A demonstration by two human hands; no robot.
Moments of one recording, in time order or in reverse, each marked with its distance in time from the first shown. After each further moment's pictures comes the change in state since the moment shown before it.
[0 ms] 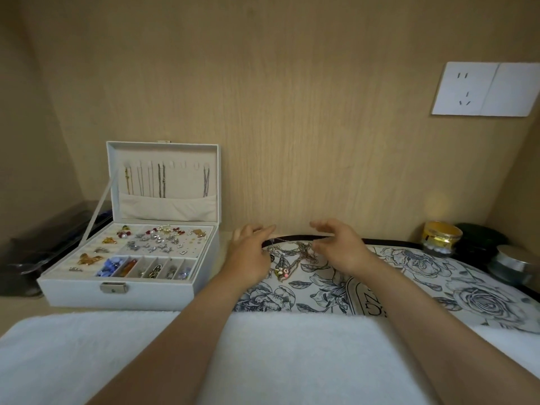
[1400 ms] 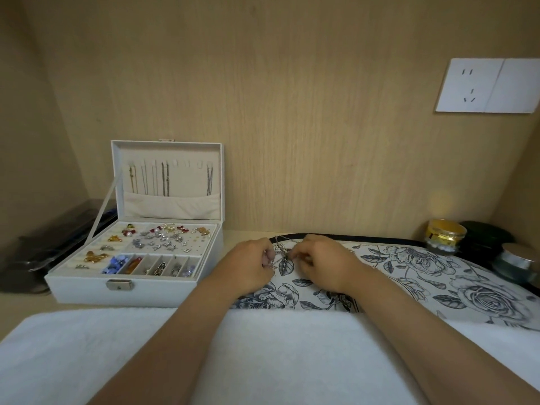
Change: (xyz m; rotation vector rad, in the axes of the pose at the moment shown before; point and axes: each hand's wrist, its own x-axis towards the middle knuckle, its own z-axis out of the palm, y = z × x) left_hand -0.018 0.000 -0.022 0.061 -0.187 0.061; right_hand -0.014 -0.003 0.026 -0.603 -0.169 -0.359
